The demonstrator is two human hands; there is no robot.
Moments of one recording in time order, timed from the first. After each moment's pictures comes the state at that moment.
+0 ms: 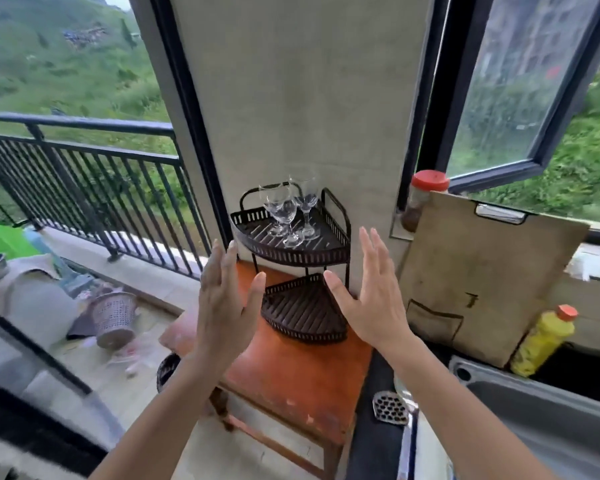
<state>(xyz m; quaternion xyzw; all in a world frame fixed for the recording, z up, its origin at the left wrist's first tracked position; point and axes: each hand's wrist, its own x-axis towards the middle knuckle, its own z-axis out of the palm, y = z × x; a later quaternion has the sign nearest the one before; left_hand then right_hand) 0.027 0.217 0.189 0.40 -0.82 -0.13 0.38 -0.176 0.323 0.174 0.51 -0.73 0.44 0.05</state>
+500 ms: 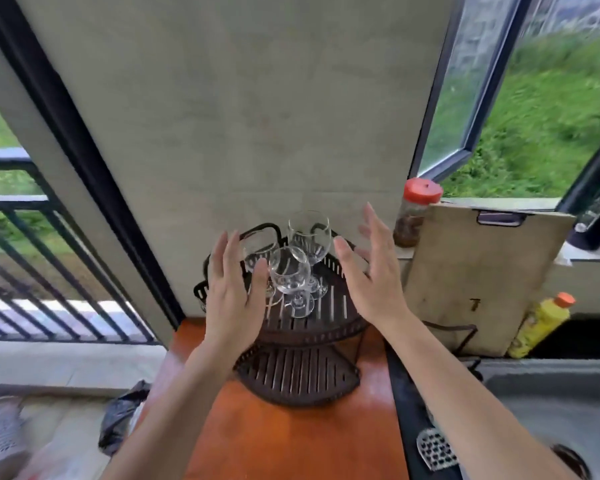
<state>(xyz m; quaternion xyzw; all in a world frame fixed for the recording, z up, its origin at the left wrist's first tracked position) -0.075 -0.021 0.187 0.23 -0.85 -0.29 0.37 -0.216 0.139 0.199 0.33 -0.75 0.57 0.07</state>
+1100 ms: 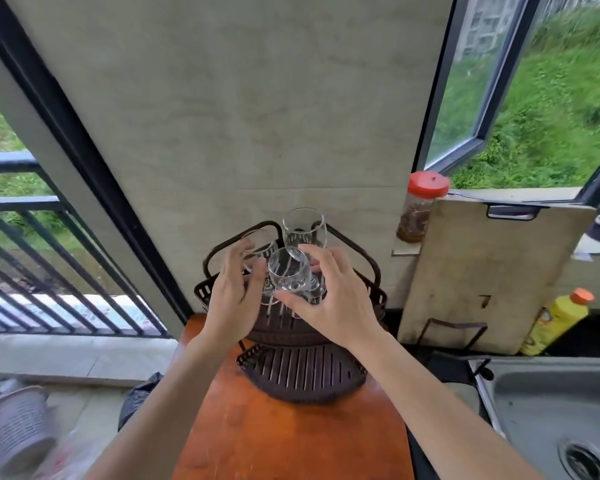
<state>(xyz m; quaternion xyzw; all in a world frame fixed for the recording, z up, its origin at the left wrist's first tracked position) -0.085 -0.033 0.185 0.20 -0.85 -0.36 0.32 -0.188 0.121 0.178 0.45 -0.77 0.45 0.09</state>
